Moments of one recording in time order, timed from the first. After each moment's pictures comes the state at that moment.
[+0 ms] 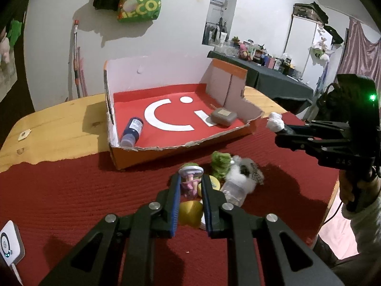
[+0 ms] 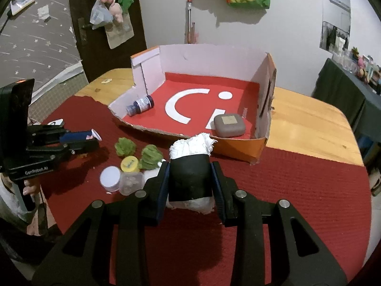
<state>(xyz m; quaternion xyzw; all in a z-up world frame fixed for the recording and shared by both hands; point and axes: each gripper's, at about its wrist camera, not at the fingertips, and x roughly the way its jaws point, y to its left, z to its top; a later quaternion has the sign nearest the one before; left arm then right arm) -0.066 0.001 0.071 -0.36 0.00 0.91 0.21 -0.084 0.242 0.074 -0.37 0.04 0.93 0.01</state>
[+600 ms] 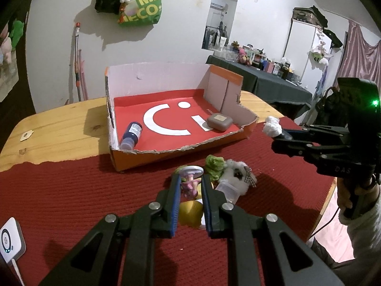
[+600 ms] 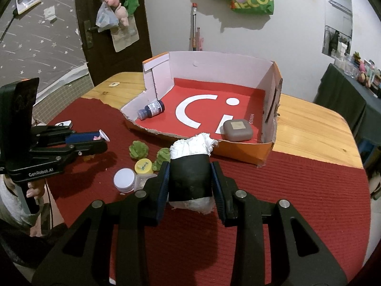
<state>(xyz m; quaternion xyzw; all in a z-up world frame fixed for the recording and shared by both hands) -0.059 0.002 0.079 -0.35 -0.01 0.91 0.21 -0.078 0.229 0.083 -0.36 0.03 0.93 0.01</state>
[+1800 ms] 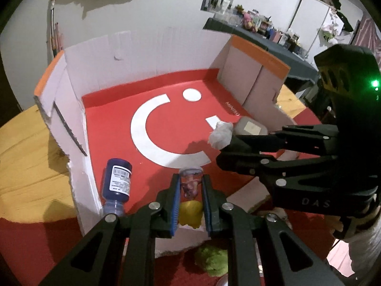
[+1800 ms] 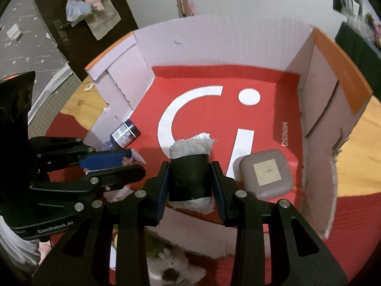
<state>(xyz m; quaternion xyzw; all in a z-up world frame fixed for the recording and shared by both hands) -0.209 0.031 0.057 -0.47 0.02 0.85 0.23 -0.229 0.268 0.046 -0.47 0.13 0.87 0.00</state>
